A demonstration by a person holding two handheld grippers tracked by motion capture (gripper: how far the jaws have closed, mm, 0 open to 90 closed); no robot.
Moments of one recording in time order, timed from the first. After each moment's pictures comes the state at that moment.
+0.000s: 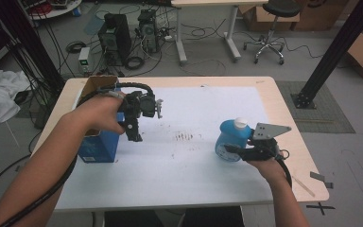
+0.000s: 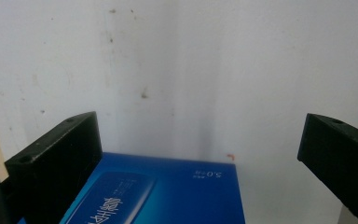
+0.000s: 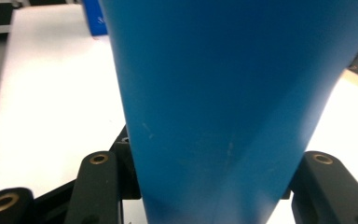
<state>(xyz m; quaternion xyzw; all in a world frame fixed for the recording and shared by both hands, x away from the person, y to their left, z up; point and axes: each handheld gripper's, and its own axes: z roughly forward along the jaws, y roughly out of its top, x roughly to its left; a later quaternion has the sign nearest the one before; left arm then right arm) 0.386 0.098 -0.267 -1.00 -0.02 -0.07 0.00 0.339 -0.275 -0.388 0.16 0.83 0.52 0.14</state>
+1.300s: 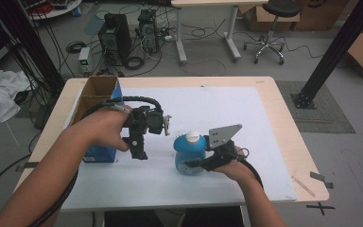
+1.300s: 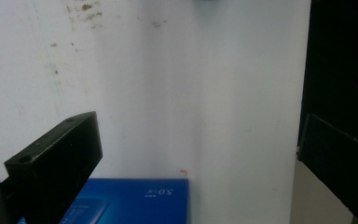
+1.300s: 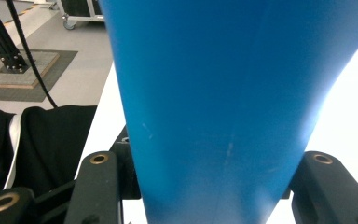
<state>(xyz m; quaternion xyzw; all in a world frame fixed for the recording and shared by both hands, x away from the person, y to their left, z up) 0.341 0.076 -0.267 -1.00 0.02 -0.03 -0.01 0.334 -0.160 -0.385 0.00 0.85 0.52 0.02</state>
